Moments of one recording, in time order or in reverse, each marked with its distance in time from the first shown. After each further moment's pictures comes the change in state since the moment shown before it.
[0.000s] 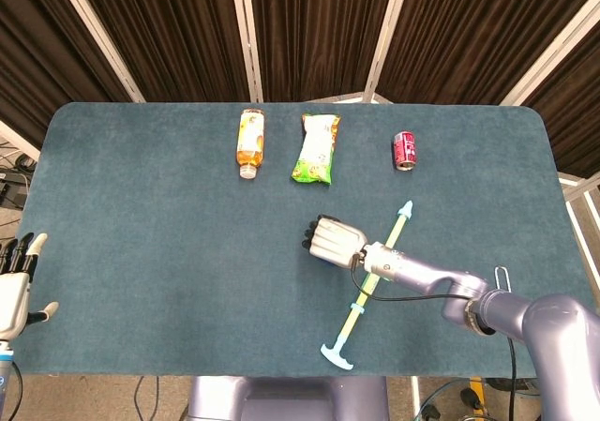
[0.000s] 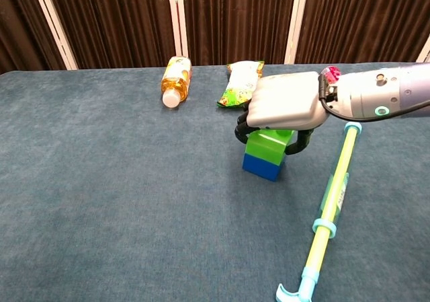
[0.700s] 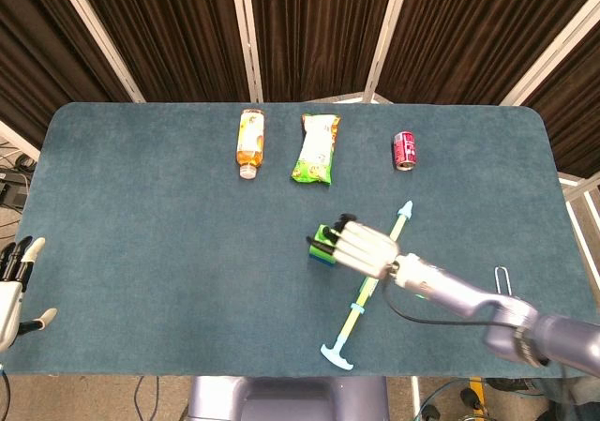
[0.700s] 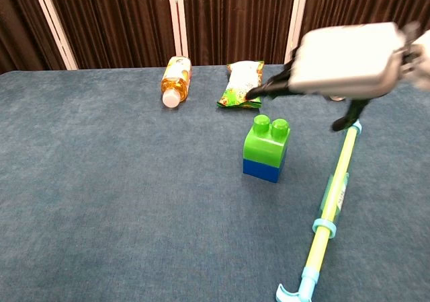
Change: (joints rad) left arm 0.043 0.064 0.047 -0.024 0.143 0.074 -0.124; right arm -0.146 0.318 0.027 -0.405 0.051 0.162 -0.248
